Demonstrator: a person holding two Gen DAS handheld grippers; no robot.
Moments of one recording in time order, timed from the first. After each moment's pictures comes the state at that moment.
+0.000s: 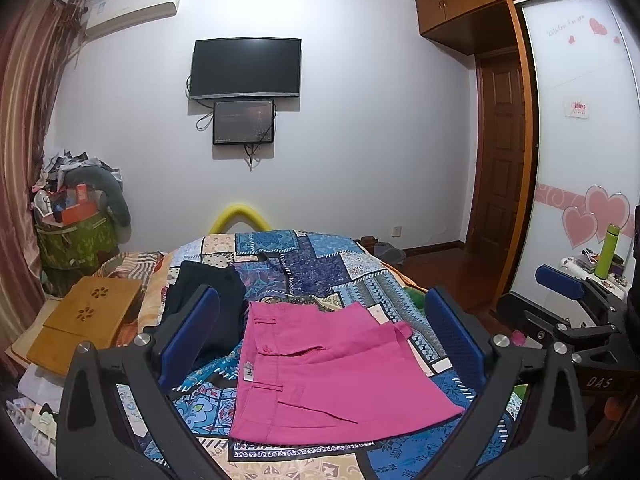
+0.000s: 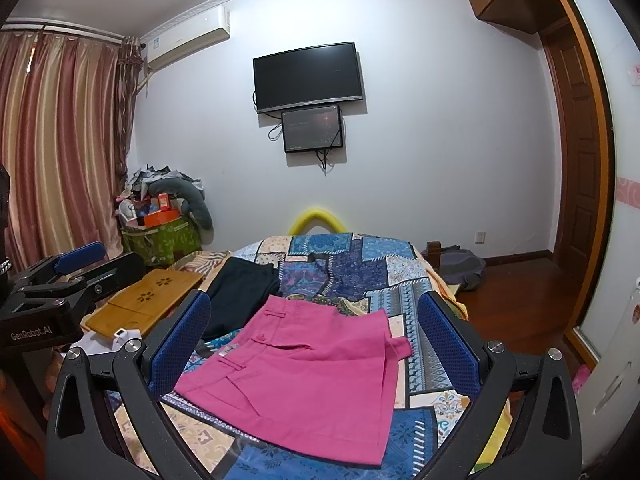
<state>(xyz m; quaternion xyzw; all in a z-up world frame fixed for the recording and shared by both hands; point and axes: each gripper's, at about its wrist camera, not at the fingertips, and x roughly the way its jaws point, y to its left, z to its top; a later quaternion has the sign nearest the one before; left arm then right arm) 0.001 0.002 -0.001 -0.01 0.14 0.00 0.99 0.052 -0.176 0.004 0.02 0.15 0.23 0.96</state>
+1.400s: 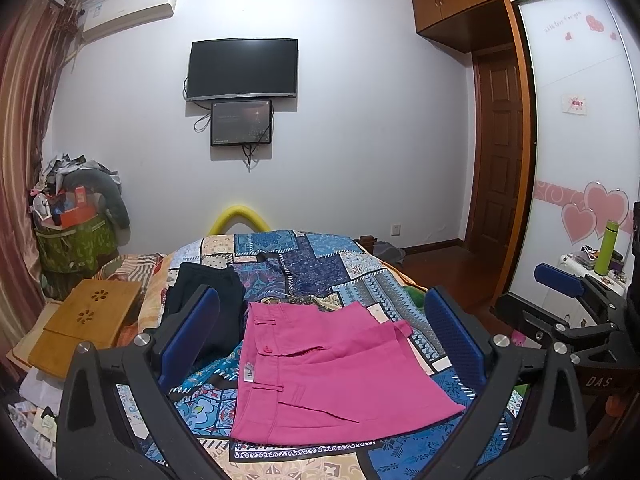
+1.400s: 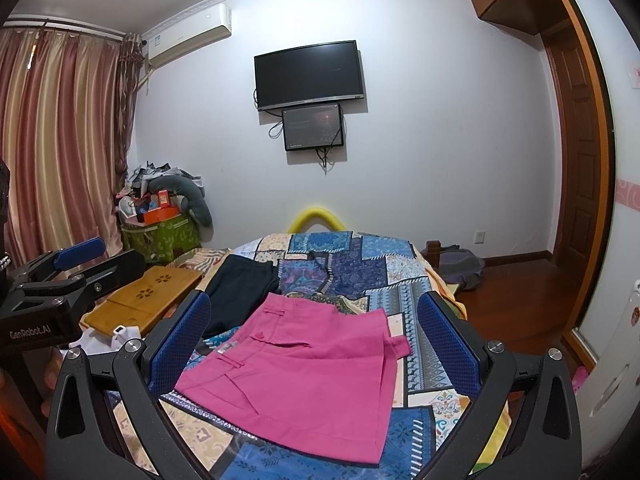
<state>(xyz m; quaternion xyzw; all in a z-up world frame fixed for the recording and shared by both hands) 0.000 0.002 -0.001 -0.01 0.14 0.00 0.99 0.050 -0.177 0.003 0.02 0.15 0.23 0.96</state>
